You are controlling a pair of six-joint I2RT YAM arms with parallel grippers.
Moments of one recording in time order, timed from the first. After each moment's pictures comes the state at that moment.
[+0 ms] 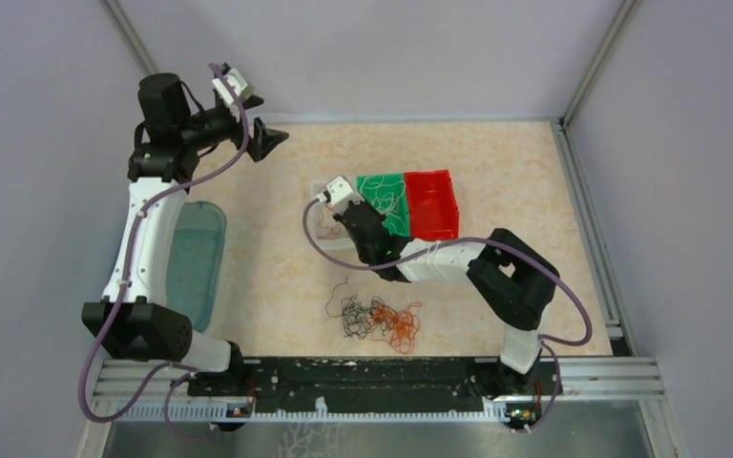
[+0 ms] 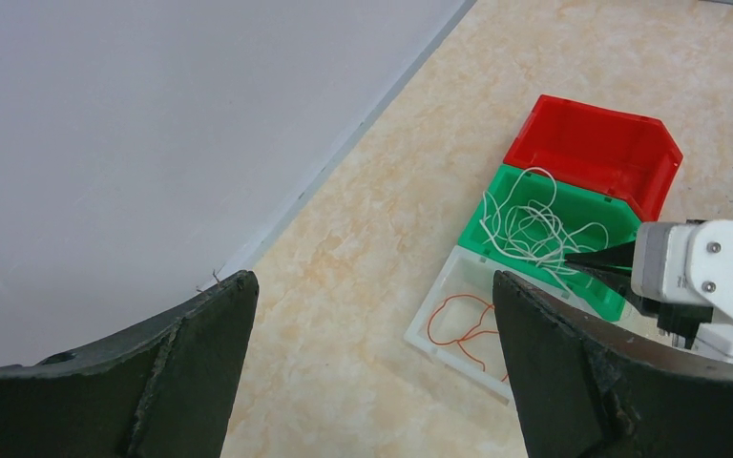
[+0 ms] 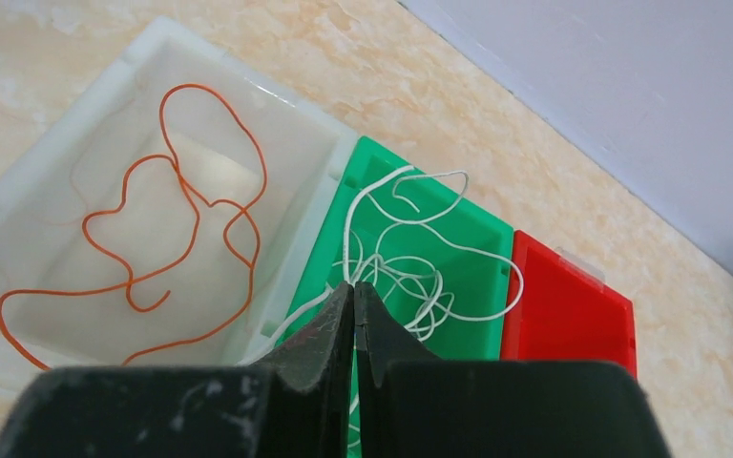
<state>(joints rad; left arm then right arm) -0.03 1.44 1.61 -0.40 0.82 0.45 0.97 1.81 1.05 0.46 0.70 -0.32</state>
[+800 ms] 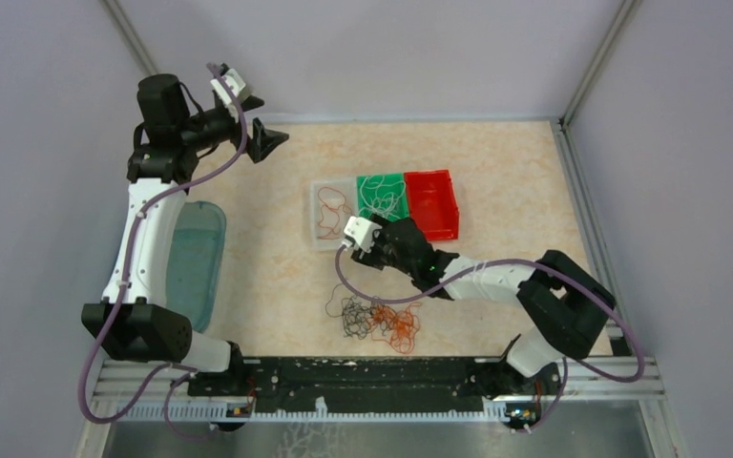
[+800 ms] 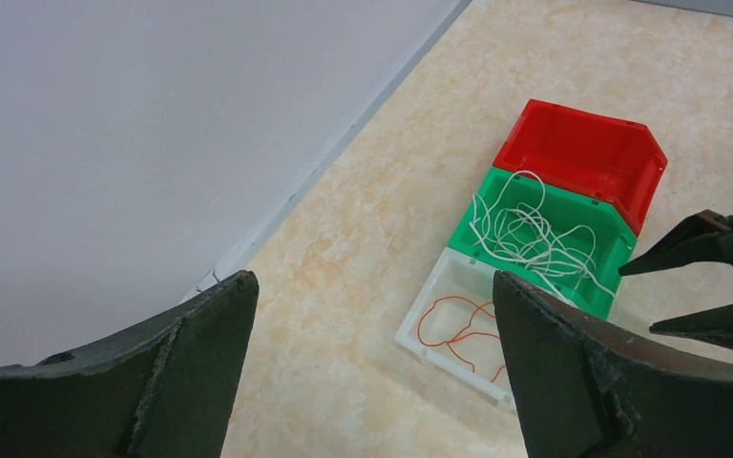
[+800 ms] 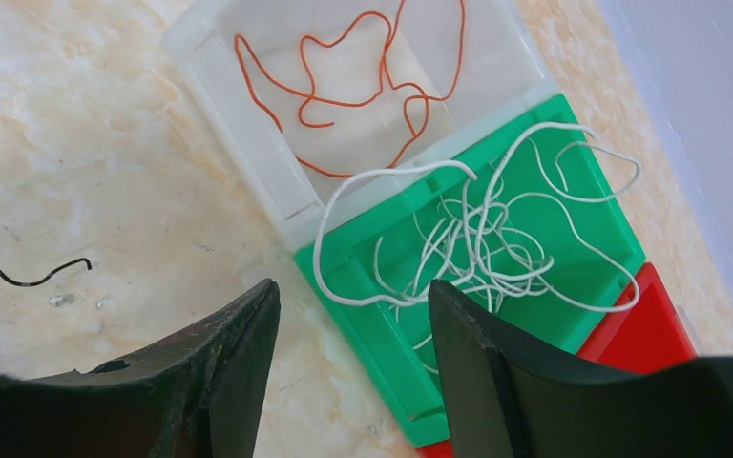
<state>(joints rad) -0.03 1.44 1.60 -0.40 0.84 0.43 0.88 1.50 0.70 0.41 0.09 -0.49</state>
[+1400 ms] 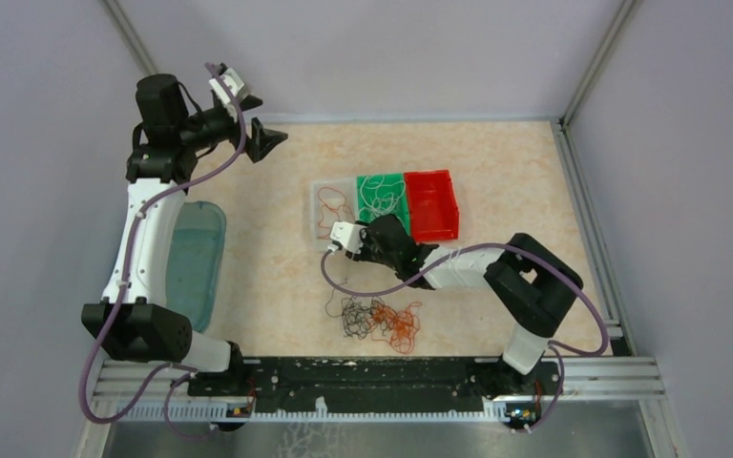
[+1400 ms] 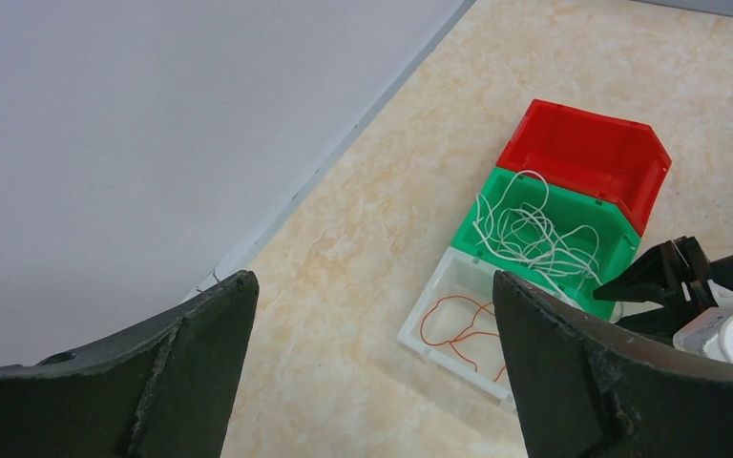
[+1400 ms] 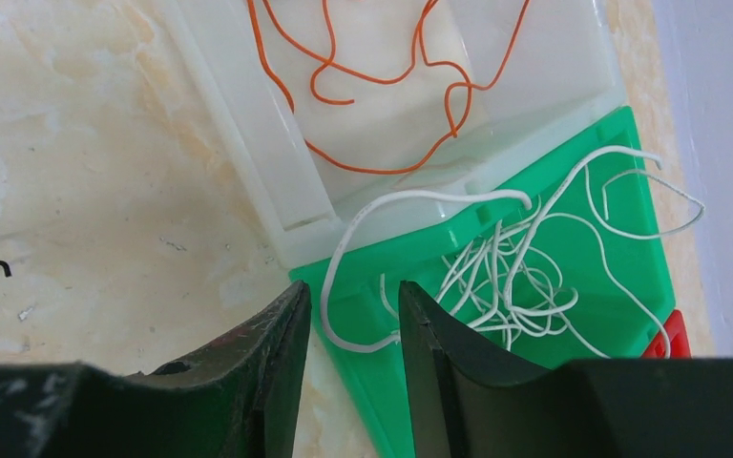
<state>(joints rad) -0.02 1.44 1.60 -0.39 0.84 0.43 0.88 1.69 0.83 0.34 0.09 -0.65</state>
